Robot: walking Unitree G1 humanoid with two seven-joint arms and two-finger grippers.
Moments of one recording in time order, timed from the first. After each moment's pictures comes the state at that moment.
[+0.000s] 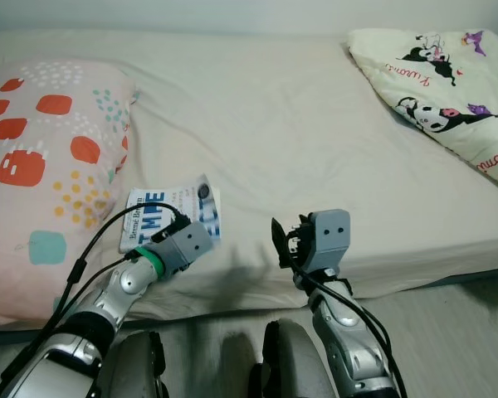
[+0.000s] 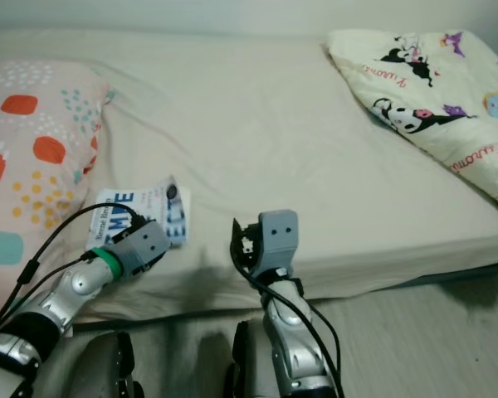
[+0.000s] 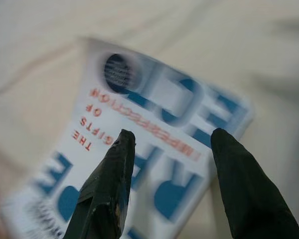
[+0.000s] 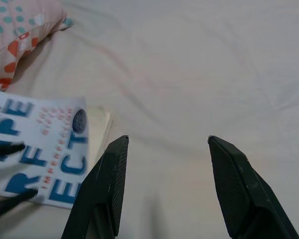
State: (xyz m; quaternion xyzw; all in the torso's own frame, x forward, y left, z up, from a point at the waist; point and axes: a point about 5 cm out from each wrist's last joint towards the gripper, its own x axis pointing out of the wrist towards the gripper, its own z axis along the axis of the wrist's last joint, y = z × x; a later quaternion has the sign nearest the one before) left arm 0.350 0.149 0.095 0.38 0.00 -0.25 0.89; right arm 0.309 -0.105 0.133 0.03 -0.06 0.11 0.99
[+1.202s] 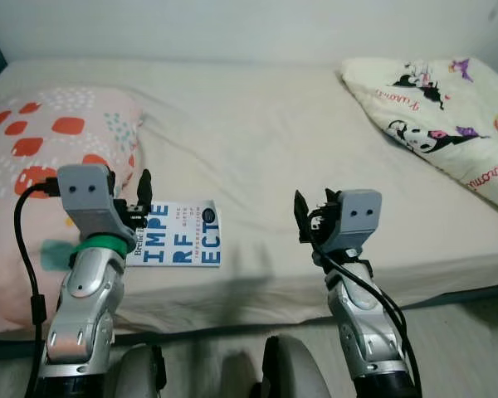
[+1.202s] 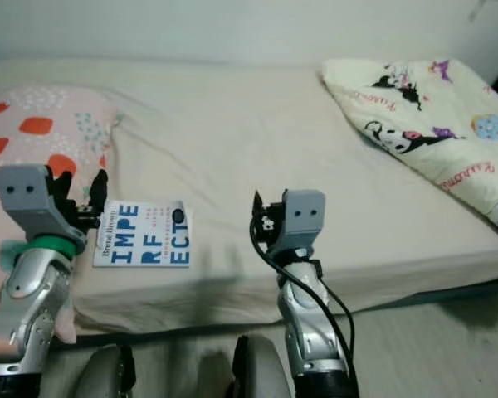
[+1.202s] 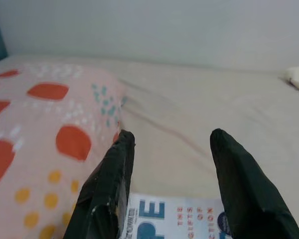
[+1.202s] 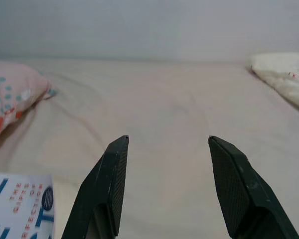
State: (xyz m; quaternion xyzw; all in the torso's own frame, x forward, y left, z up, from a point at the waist) left arm 0.309 0.179 0.206 -0.03 -0.12 0.03 0.99; right arm 0.322 -0.129 0.165 0.02 -0.13 0.06 0.99
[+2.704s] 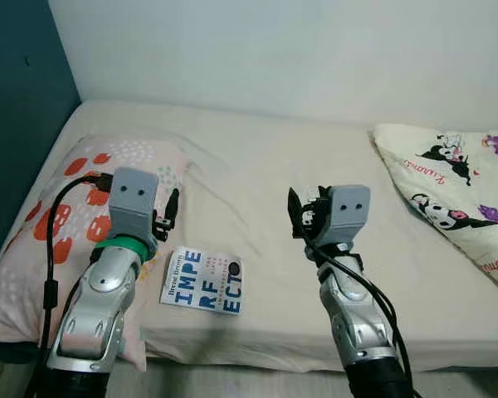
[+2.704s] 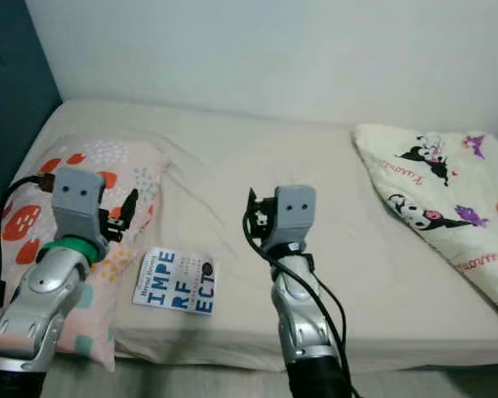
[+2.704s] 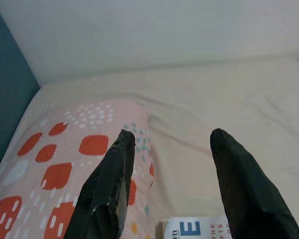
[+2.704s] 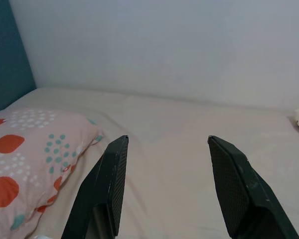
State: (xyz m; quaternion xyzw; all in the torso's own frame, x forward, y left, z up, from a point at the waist) left arm 0.312 0.159 0.188 0.06 -0.05 -0.02 1.00; right arm 0.331 -0.122 0.161 0.02 -0.13 0.06 0.99
